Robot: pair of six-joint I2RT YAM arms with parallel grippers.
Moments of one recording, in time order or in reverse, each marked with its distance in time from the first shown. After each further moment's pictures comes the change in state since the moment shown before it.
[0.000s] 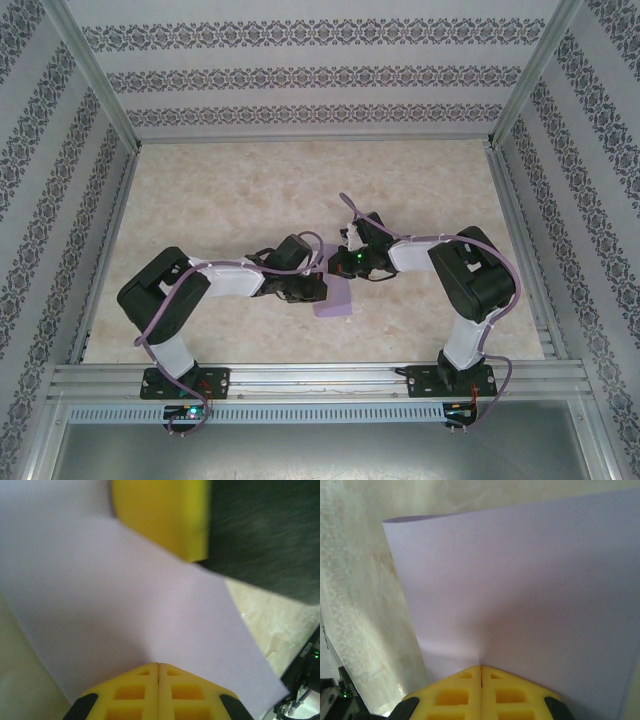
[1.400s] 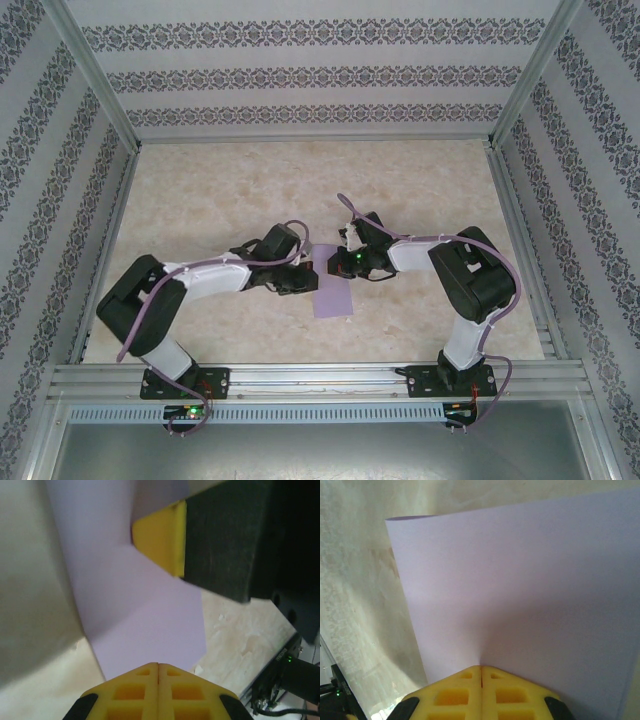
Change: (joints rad) left arm 0.070 -0.101 0.031 -0.123 0.011 0.002; right arm 0.007 -0.004 0.007 -0.019 0.013 -0.026
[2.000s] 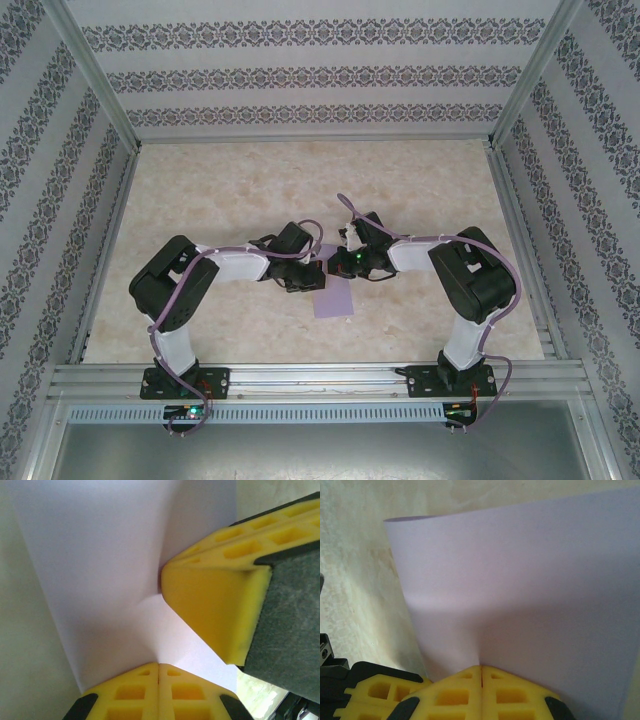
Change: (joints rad) left arm 0.002 0.192 0.097 0.014 0.001 0.028; right arm 0.002 -0.005 0.003 -0.006 0.004 0.001
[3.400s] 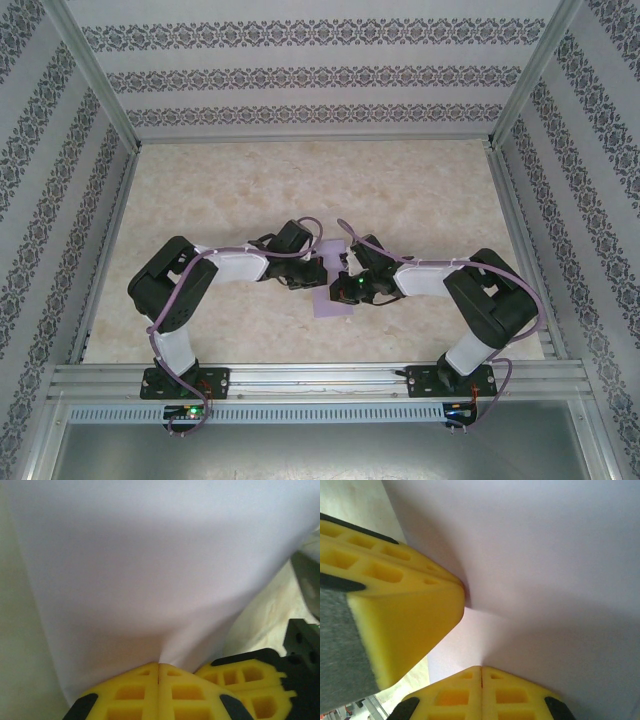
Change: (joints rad) left arm 0.005 -0.010 0.007 0.048 -0.005 -0.028; right arm 0.129 -0.172 -0.193 -0.014 0.030 0.088
